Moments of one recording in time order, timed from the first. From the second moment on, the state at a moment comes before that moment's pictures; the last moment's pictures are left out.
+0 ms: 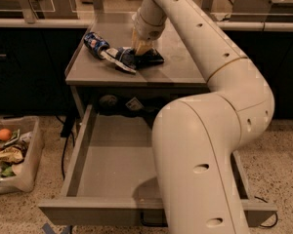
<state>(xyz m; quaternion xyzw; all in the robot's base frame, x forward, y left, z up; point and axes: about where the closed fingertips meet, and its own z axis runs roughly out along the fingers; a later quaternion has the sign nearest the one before) 0.801 0.012 0.867 -0.80 0.55 -0.05 0.24</state>
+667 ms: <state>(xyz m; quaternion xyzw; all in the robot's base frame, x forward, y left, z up) 0.793 0.013 0.913 -0.79 0.52 -0.01 0.32</state>
